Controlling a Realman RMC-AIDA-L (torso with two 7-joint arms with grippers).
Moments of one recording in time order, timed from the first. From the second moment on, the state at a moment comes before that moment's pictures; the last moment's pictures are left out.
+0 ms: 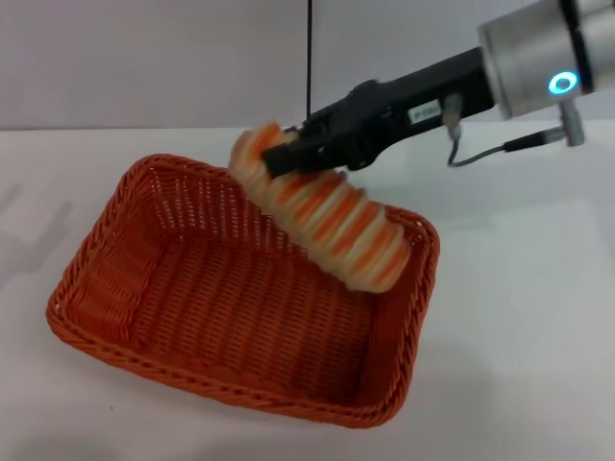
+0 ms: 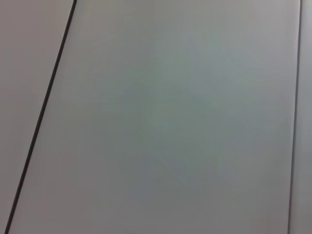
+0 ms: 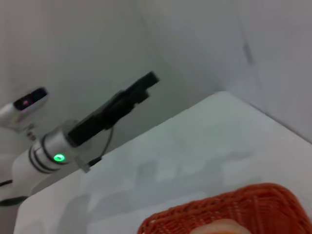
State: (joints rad) left arm -0.17 -2.06 0.25 0.43 1.44 1.77 -0.95; right arm 0.80 2.07 -1.19 -1.04 -1.91 -1.55 2.18
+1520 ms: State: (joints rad) left arm -0.12 -2.06 0.19 0.43 1.44 1.79 -0.85; right arm 0.16 2.08 -0.98 -1.13 -1.48 -1.46 1.70
